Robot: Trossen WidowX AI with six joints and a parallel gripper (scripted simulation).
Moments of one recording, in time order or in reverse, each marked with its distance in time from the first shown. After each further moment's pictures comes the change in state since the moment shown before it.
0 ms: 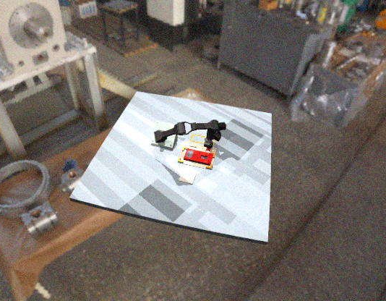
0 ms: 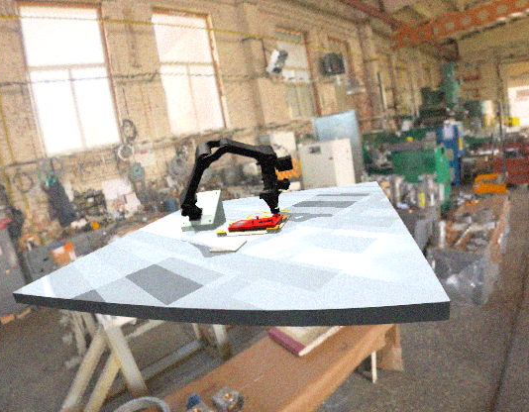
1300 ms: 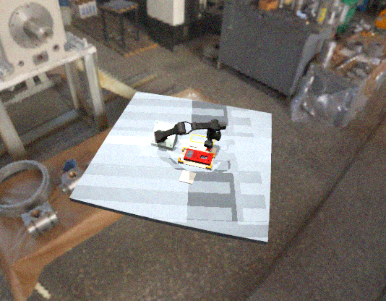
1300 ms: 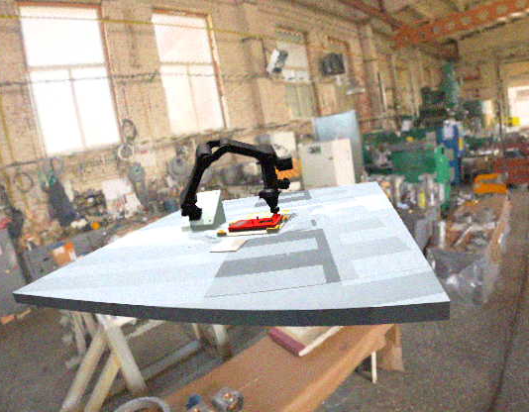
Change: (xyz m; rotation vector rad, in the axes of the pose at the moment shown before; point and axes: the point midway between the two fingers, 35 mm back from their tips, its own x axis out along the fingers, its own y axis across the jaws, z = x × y) arm -0.004 -0.001 0.000 -0.001 0.006 -0.003
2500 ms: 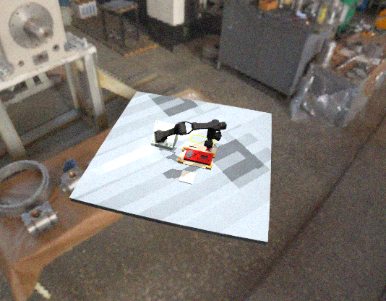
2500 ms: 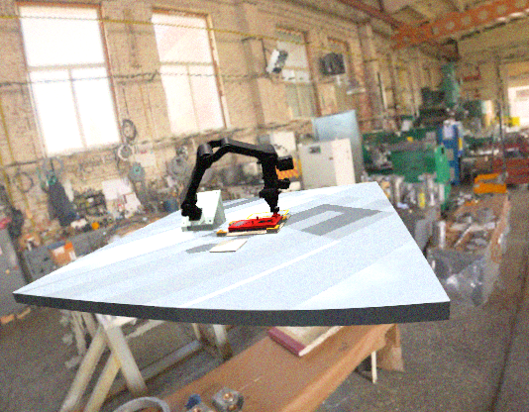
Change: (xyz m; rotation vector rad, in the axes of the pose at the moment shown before) arm -0.002 -0.001 0.001 0.008 0.011 -0.005
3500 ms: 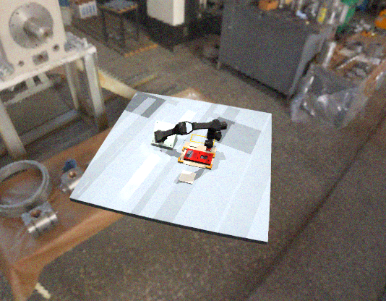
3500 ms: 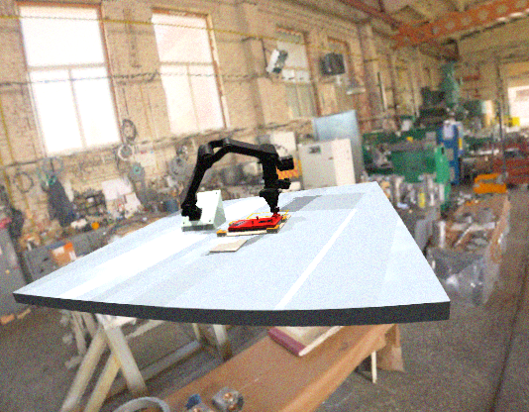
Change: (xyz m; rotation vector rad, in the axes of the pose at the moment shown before) arm -0.002 -0.001 0.001 0.007 0.009 -0.005
